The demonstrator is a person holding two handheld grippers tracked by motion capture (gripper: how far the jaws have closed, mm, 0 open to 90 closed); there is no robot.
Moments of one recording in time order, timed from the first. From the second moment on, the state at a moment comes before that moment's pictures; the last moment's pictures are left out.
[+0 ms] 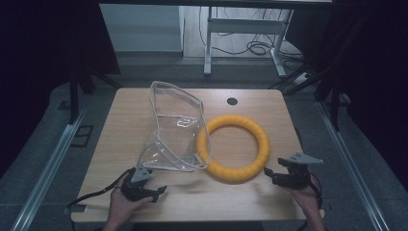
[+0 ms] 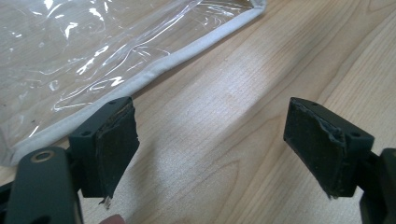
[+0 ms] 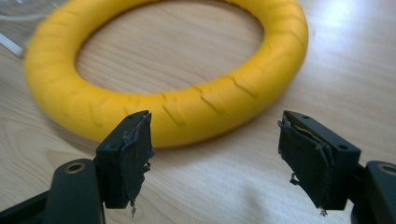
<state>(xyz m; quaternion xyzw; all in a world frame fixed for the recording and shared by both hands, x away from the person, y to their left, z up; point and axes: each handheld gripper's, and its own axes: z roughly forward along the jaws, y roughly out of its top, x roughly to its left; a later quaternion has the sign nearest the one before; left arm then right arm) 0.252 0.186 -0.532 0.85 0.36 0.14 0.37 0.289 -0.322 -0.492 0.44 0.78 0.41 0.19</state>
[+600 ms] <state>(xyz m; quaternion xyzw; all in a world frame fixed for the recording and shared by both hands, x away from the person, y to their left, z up) 0.253 0.185 -0.533 0.85 0.36 0.13 0.37 0.307 -0.294 -0.458 0.37 0.83 0.38 0.16</state>
